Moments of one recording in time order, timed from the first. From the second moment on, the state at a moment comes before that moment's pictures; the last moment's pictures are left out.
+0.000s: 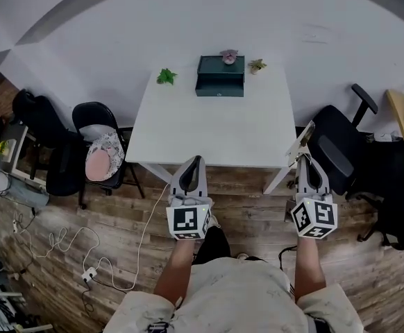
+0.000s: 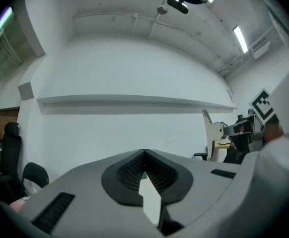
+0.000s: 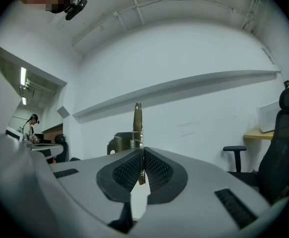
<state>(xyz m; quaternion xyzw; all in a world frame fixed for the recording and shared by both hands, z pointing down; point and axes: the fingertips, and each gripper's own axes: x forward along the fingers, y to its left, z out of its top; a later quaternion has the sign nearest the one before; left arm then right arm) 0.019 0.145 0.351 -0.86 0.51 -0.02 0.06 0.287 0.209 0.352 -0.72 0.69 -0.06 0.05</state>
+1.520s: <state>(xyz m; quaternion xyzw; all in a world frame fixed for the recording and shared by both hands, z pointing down) -0.113 -0.092 0.351 -0.87 0.49 0.00 0.04 0.154 -0.017 0.329 -0.73 0.68 -0.03 0.01</state>
